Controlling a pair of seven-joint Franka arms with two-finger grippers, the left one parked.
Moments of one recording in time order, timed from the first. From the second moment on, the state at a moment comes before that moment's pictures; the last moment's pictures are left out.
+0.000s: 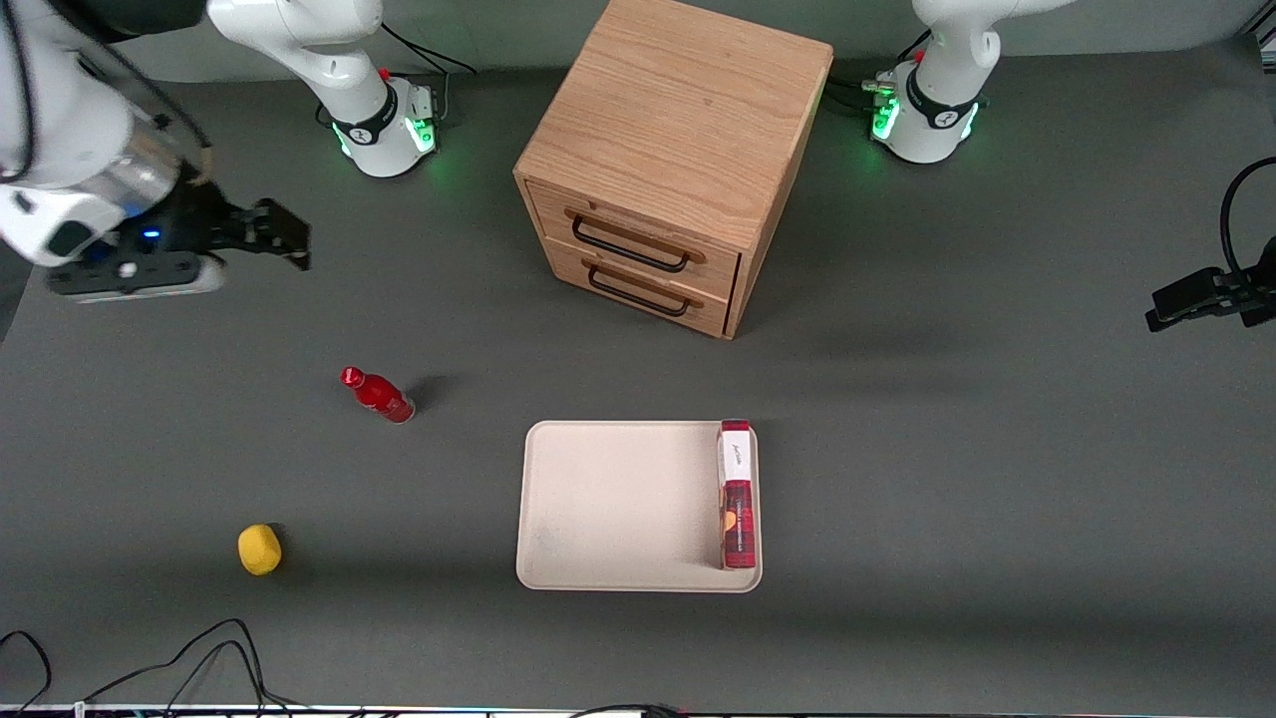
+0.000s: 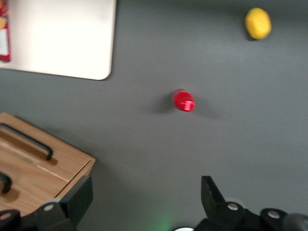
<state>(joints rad) 0.03 0.01 0.28 -1.56 0.02 1.51 0.18</state>
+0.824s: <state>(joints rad) 0.22 0.23 0.55 -1.43 0.03 1.61 0.13</state>
